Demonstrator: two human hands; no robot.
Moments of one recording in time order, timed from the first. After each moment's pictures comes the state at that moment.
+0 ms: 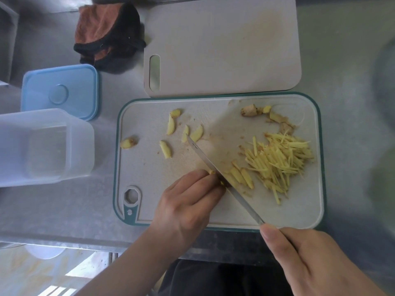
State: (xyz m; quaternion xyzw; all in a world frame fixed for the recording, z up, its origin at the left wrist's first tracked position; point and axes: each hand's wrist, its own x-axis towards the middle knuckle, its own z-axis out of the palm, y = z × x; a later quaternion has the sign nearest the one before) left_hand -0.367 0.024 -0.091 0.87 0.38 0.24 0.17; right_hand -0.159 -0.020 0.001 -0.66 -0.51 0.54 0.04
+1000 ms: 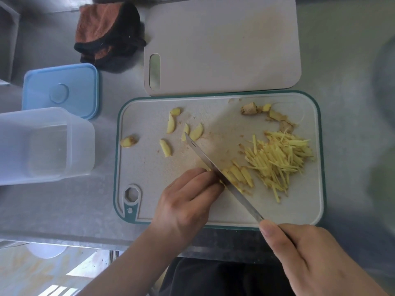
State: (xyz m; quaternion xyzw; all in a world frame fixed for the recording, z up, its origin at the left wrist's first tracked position) left_hand -0.365 0.024 -0.093 0.86 0.40 0.27 0.17; right_hand -0.155 -0.028 -0.012 -0.67 -0.53 0.51 0.07
